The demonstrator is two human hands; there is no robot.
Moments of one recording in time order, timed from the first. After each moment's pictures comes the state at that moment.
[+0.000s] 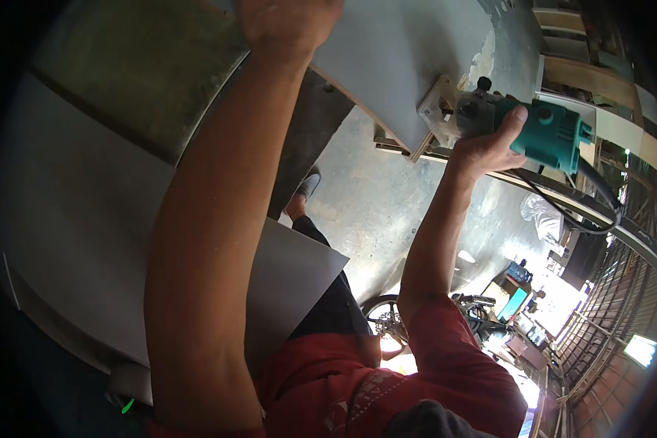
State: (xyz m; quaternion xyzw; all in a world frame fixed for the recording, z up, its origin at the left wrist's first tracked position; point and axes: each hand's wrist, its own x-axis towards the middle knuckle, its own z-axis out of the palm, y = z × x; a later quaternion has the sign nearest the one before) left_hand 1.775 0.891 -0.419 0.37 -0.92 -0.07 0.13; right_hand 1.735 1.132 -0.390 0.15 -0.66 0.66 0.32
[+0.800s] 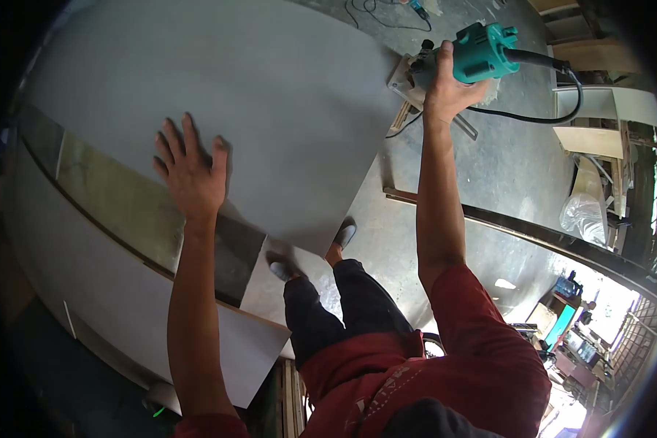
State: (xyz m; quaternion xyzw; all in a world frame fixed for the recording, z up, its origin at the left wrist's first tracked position) left_hand 1.991 0.959 -0.566 0.34 -0.92 -0.01 0.19; right_hand 1.686 1.196 -0.488 0.20 -0.66 0.64 0.34
